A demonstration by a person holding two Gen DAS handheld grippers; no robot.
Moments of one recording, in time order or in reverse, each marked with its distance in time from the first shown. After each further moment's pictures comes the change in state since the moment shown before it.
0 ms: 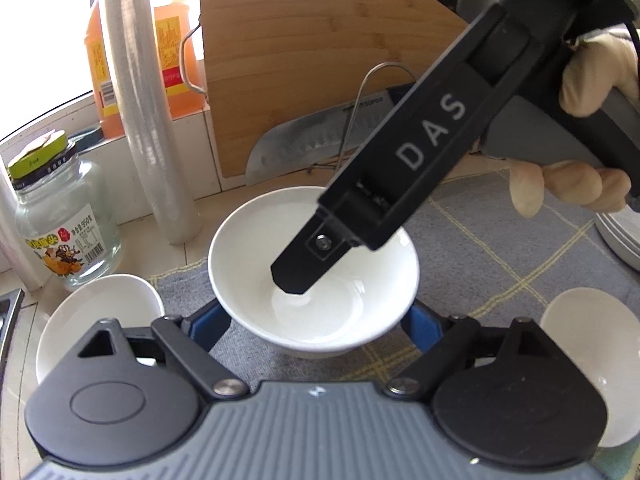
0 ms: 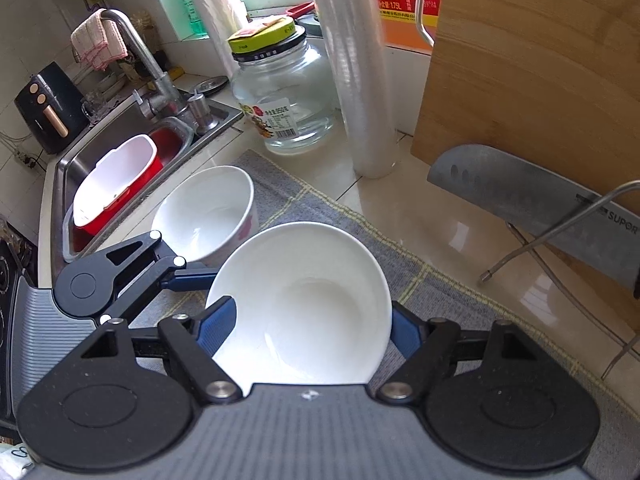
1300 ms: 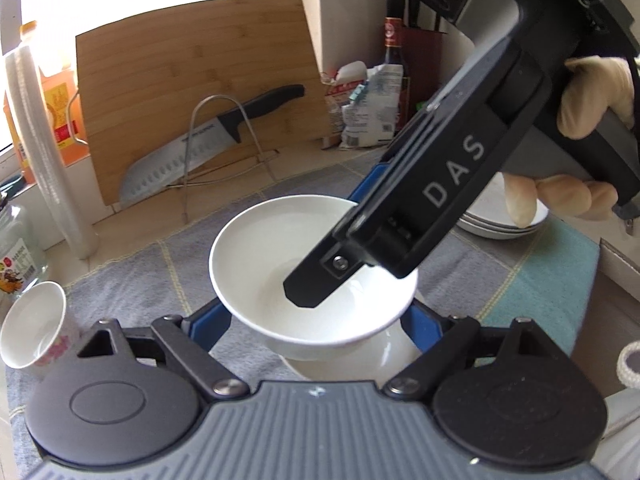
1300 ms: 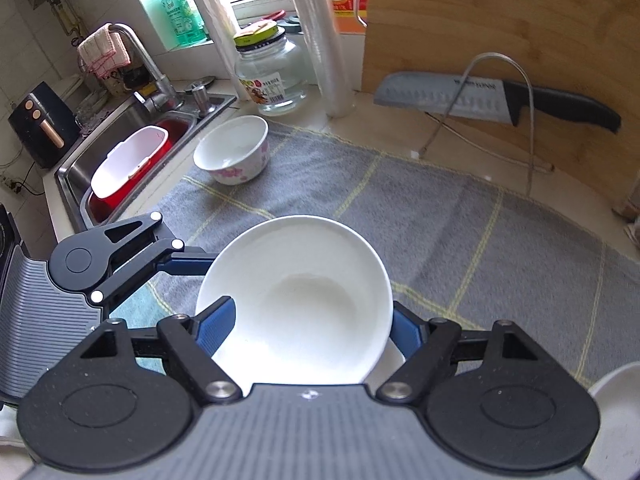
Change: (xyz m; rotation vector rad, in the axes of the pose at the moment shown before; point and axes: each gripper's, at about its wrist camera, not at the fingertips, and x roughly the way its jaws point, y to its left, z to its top) left arm -0.081 -0.110 -0.016 0.136 0.013 -0.204; right arm -0.120 0.041 -0.128 0.136 -0.027 -0.094
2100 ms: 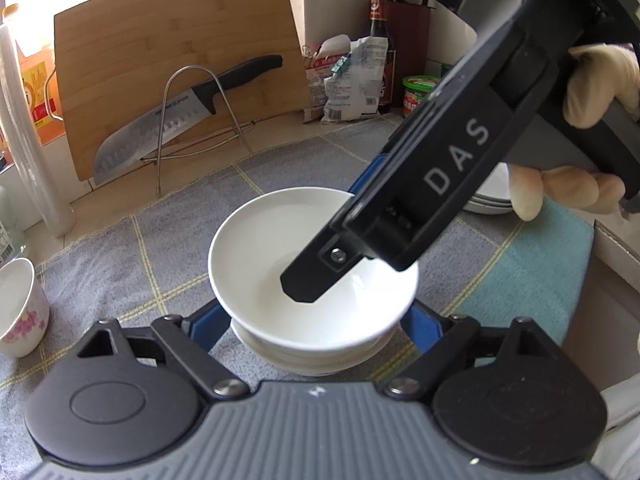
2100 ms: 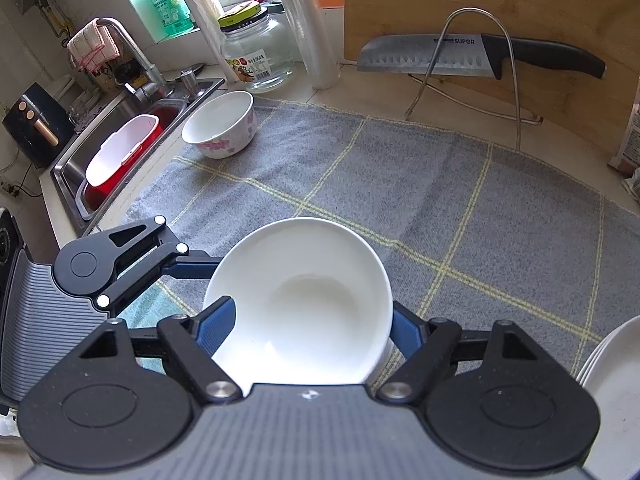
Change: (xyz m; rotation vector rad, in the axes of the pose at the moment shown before) left arm 0.018 -0.016 -0.008 -0.008 0.056 -0.021; right arm 0.007 -0.013 -0.025 0.039 0.032 0.011
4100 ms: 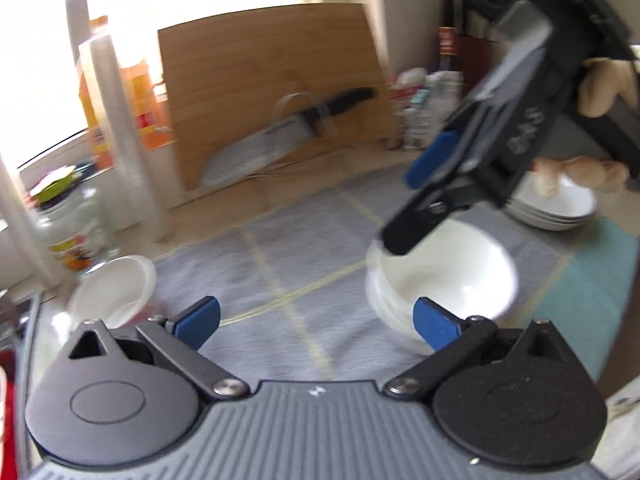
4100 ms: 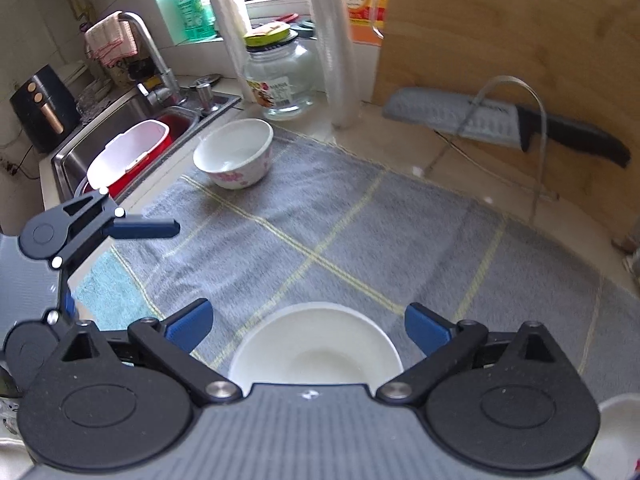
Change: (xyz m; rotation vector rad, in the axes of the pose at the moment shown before) left arm -0.052 0.066 -0.015 -0.049 -0.079 0.212; right arm 0.004 0.029 0.043 -0.136 -0.050 -0.030
